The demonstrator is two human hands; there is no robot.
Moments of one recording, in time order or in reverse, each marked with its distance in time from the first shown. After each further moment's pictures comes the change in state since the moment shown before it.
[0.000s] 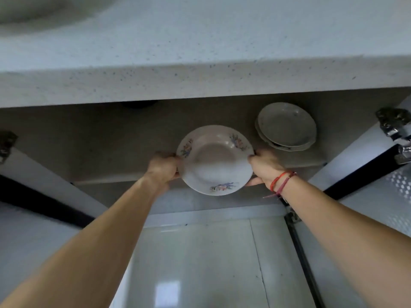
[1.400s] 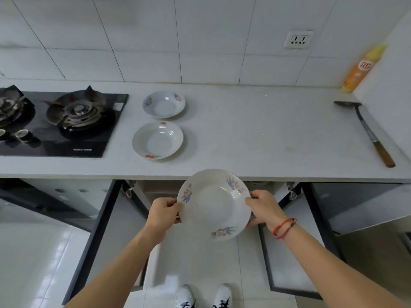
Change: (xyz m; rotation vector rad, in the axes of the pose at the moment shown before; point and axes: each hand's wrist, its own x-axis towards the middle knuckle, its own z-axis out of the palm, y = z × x) left_hand -0.403 0.237 -0.106 0.141 0.007 -0.010; right_hand -0.407 -0.233 -0.118 -0.172 -0.145 -0.009
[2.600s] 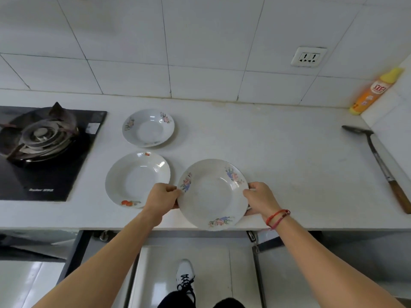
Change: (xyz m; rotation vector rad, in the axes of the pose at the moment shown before) left_hand 0.185 0.120 0.032 0.071 -0.032 0.015; right_hand 0.173 -0.108 -0.035 -0.033 0.091 -0.010
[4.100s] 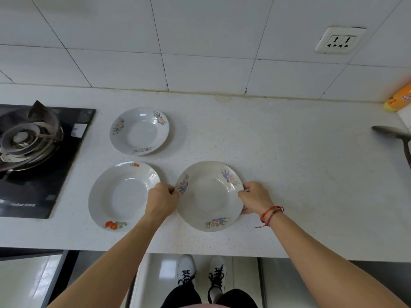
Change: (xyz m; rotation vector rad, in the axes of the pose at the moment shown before) left_hand 0.090 0.020 0.033 0.497 0.163 -0.038; right_hand 0.121 -0.006 -0.001 -0.138 -0.121 0.062
